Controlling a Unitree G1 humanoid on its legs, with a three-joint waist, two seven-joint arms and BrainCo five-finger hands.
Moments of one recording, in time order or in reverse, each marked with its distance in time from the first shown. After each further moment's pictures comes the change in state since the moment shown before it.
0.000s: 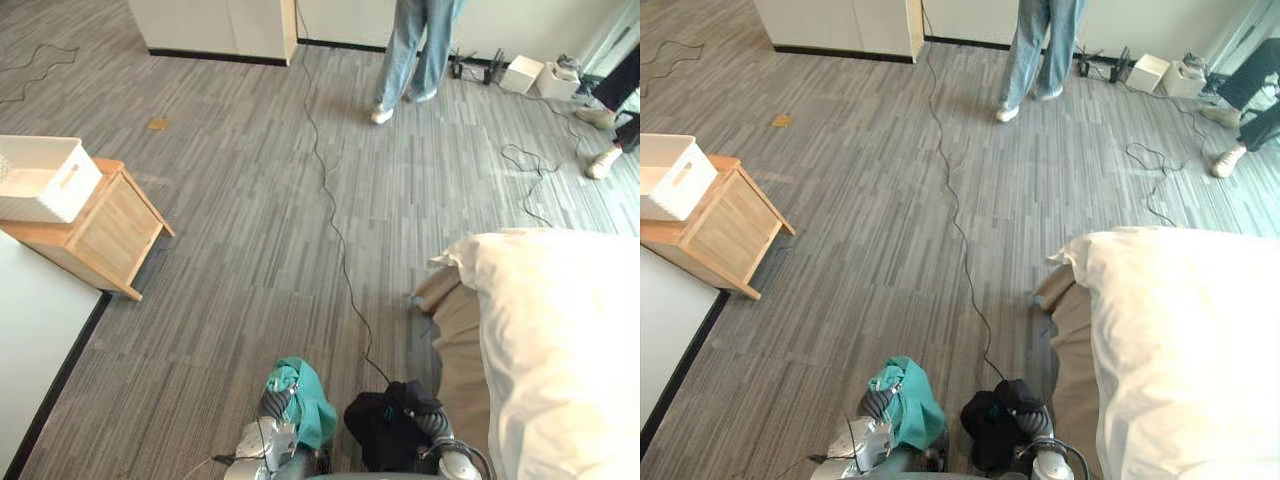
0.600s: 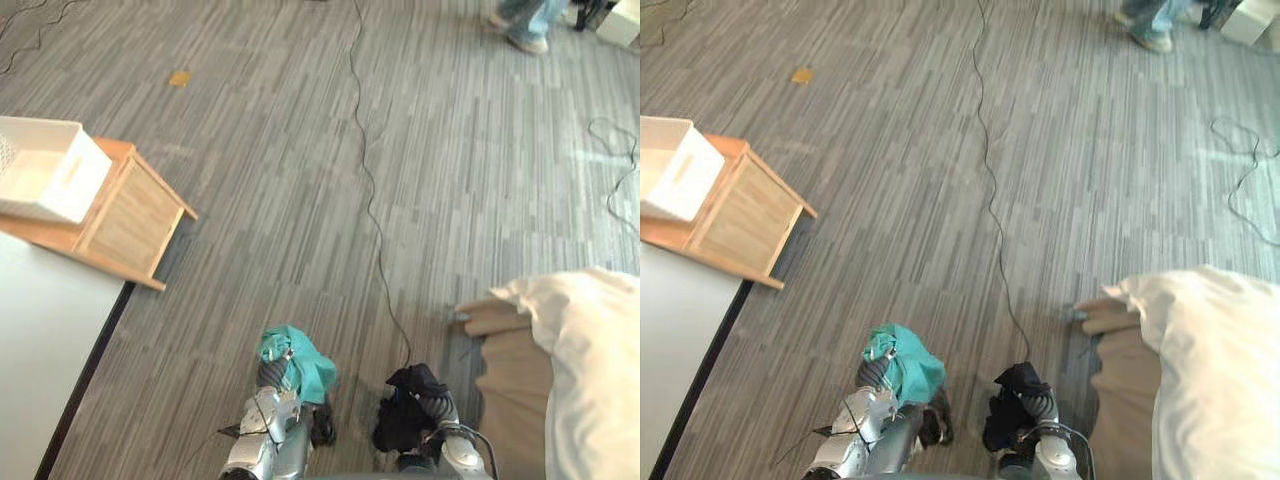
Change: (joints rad) left arm 0.054 0.008 0.017 -0.217 0.005 0.000 0.064; right arm 0.045 0.003 -0.012 -0.092 0.000 -0.002 -0.012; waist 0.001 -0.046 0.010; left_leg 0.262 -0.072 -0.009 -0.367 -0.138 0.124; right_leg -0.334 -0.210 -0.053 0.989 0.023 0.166
